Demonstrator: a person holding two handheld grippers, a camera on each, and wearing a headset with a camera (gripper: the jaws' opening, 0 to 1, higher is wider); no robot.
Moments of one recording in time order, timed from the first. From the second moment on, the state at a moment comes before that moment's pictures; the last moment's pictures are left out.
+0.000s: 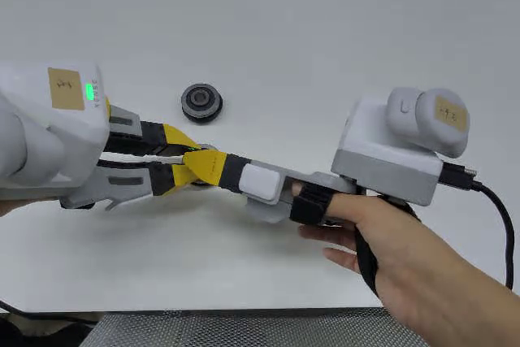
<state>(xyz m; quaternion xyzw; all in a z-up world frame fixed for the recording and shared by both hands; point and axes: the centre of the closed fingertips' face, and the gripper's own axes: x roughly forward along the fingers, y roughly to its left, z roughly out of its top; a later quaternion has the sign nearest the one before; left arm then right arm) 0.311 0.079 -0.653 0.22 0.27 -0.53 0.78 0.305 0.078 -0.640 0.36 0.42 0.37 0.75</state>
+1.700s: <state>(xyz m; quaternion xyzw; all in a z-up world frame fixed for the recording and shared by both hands) 0.312 0.079 -0.653 0.21 0.27 -0.52 0.78 0.315 0.070 -0.656 0.28 0.44 0.35 0.78</state>
